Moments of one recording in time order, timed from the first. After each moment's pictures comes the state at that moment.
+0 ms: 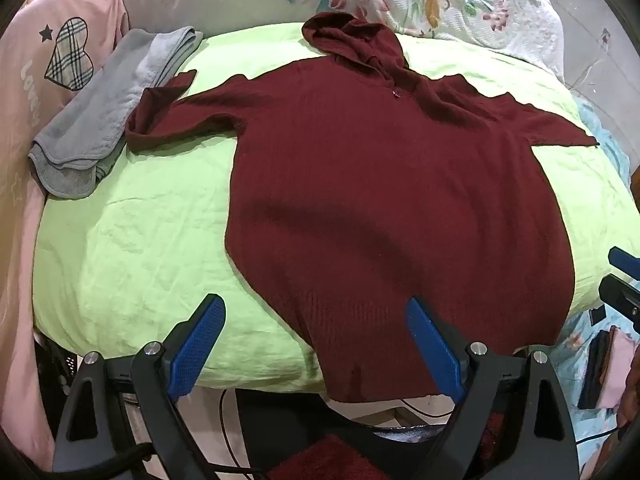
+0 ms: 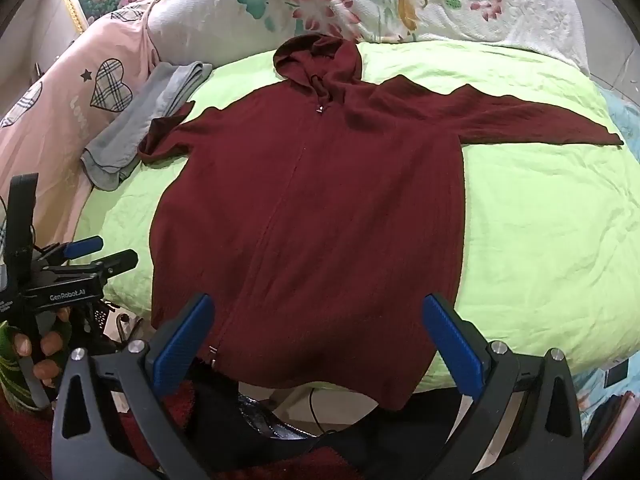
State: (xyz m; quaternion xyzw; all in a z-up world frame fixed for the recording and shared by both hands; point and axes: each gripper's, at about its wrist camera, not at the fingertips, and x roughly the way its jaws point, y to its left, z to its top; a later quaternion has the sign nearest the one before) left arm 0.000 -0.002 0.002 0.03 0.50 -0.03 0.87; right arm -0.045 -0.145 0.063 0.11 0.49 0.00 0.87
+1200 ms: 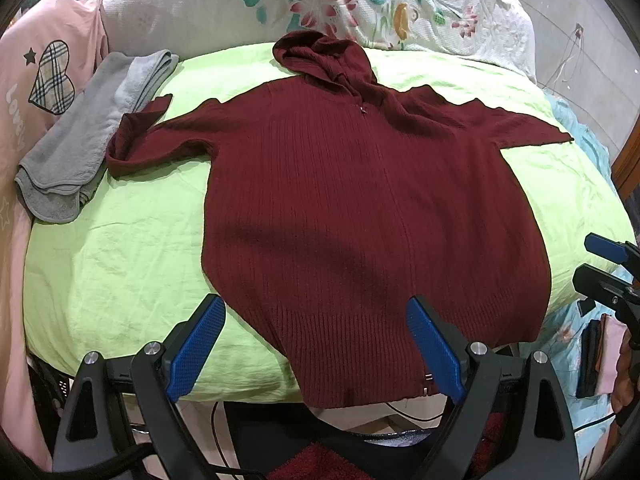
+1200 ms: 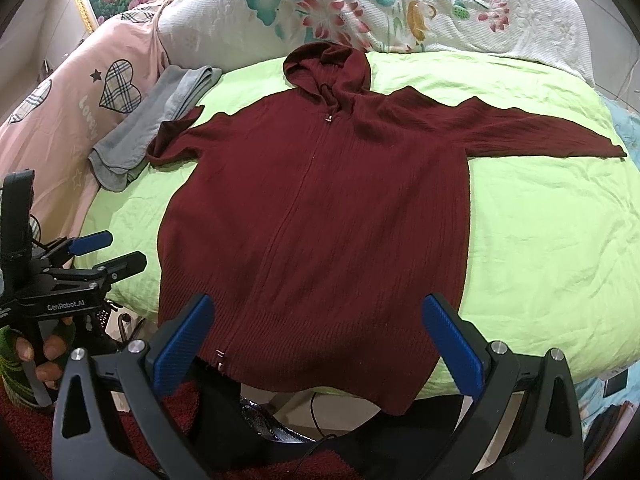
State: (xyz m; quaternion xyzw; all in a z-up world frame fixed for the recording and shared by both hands) left arm -0.010 -0.014 0.013 0.03 0.48 -0.07 0.87; right arm -0.049 -0.140 0.071 0.11 0.49 0.01 0.87
